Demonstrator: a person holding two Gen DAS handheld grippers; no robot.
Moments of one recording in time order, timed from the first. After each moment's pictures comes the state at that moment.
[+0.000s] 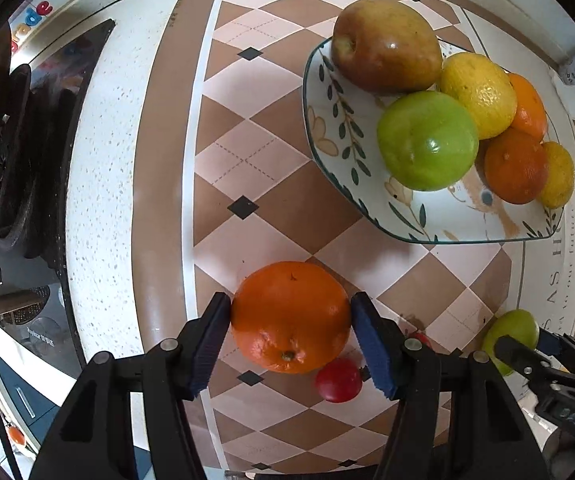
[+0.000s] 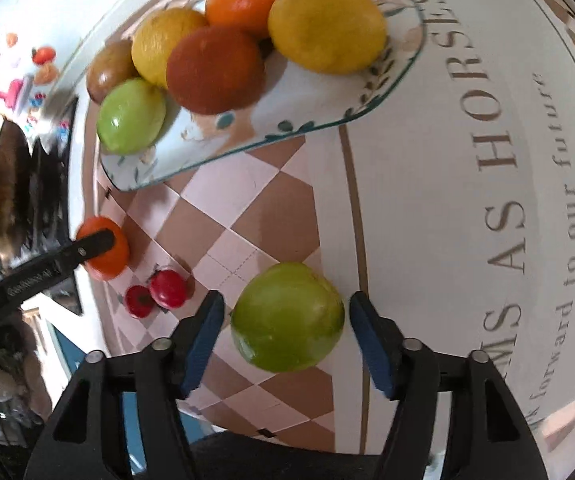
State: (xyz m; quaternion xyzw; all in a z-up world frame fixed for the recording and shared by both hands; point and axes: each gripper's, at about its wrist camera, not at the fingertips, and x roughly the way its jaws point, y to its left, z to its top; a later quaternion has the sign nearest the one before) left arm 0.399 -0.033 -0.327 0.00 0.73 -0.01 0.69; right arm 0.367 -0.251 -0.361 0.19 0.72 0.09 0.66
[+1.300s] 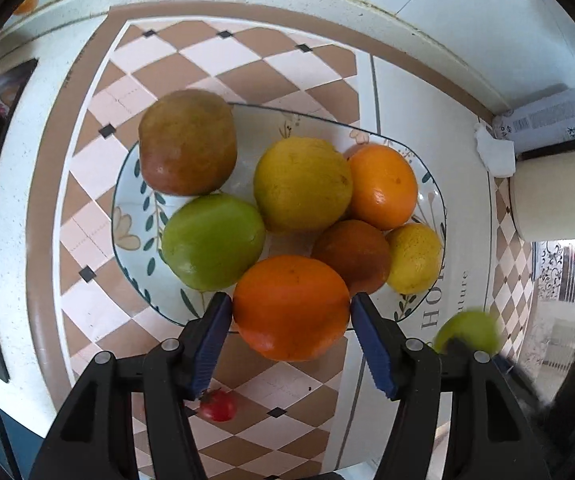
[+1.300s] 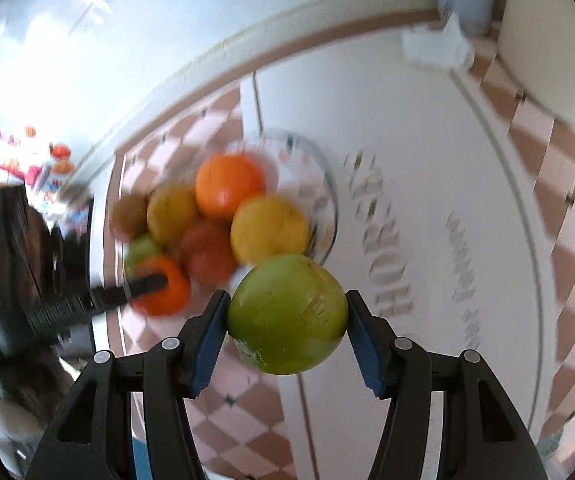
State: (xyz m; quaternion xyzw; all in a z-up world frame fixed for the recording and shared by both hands) left arm 0.455 -0.096 -0.292 -0.13 0.71 -0.07 0.69; right arm 0.425 -0.348 -0.288 0.21 0.62 0.05 0.75
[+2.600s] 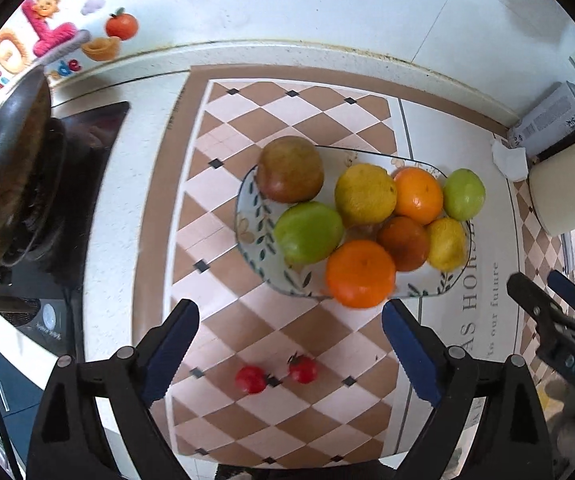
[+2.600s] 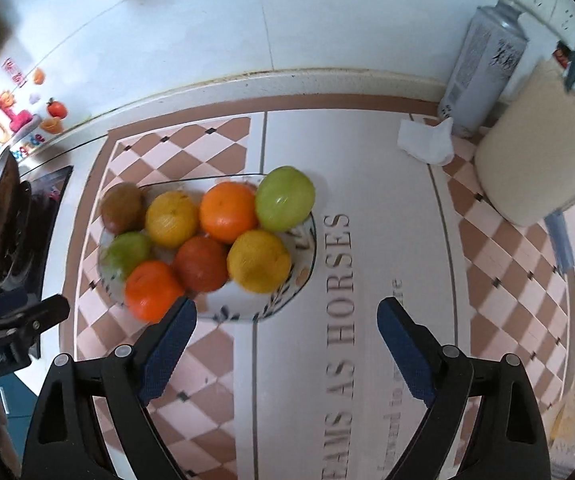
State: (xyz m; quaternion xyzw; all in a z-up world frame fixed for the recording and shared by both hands) left arm 0.407 -0.069 -0.215 -0.03 0.65 0.00 0.76; right arm 0.410 -0.298 -0.221 0.03 0.59 0.03 0.80
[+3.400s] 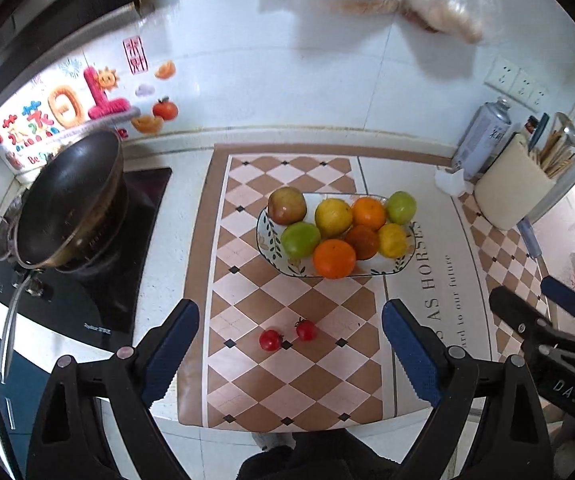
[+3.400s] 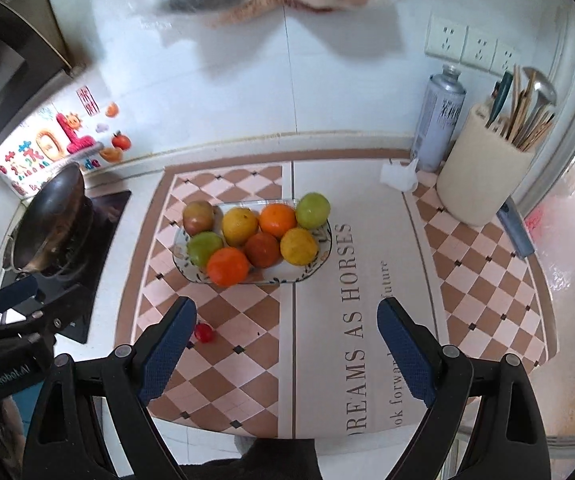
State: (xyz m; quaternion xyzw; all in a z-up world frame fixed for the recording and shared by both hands) left arm 0.294 -0.066 -0.093 0.00 0.52 -0.02 0.85; right arm 0.278 -0.275 -0.085 0.04 0.50 0.02 0.86
